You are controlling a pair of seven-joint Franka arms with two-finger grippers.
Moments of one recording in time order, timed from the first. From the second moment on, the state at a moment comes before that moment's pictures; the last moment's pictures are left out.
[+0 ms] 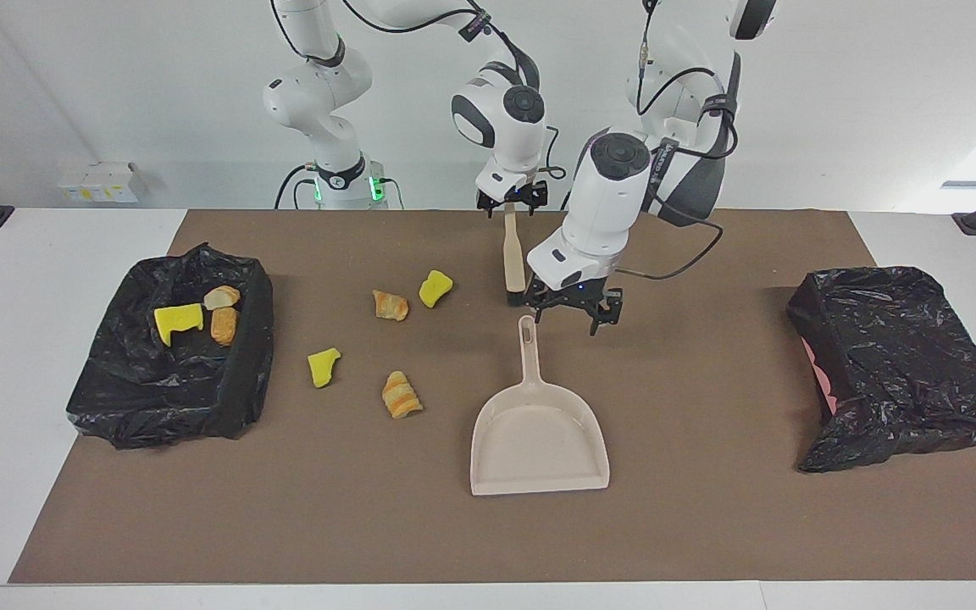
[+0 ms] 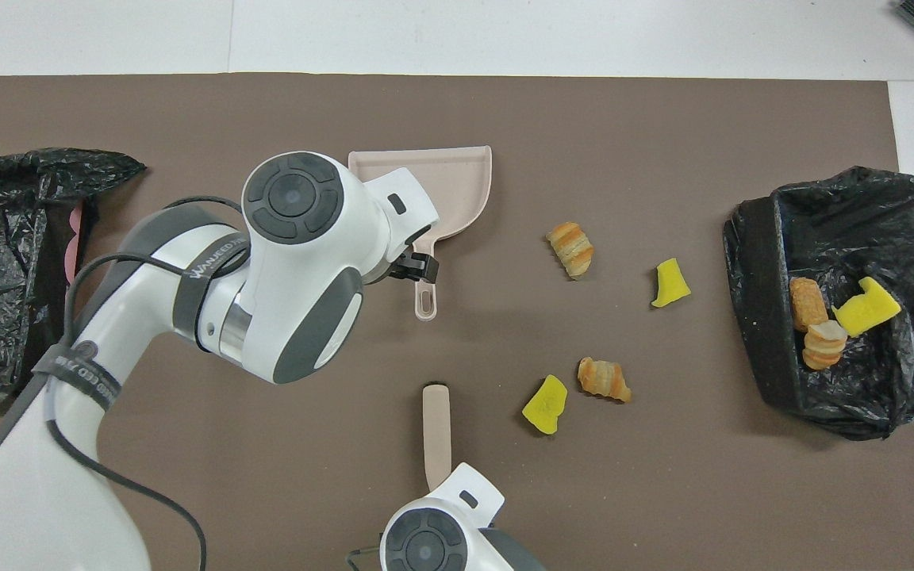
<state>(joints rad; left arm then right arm) -0.51 0.32 -0.07 -1.67 -0.02 2.08 -0.30 0.76 0.03 0.22 -2.29 0.22 2.16 0.80</state>
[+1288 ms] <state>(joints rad) -0.61 0.47 -0.04 -1.61 0.06 2.14 -0.54 0.59 -0.23 0.20 -2.28 0.21 1.82 0.91</state>
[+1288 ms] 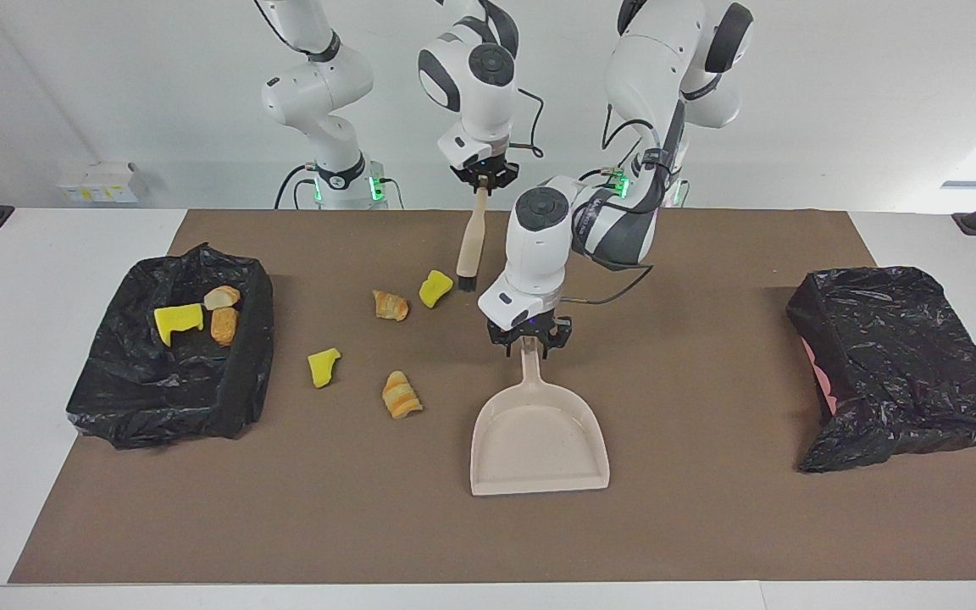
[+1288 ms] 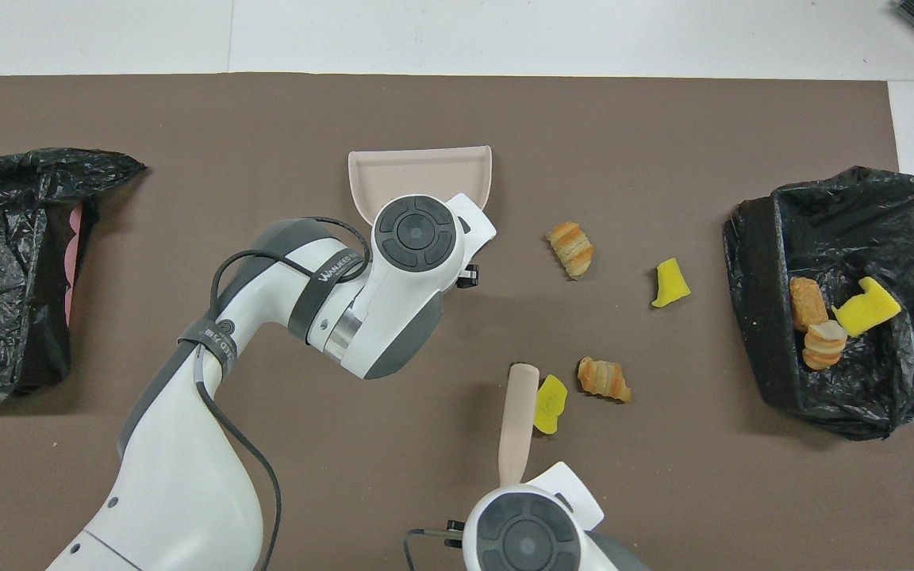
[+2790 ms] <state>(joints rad) -0.45 0.35 -0.02 -1.62 0.09 1.85 0.41 0.32 -0.12 0.20 -2.32 0.19 1.94 0.78</state>
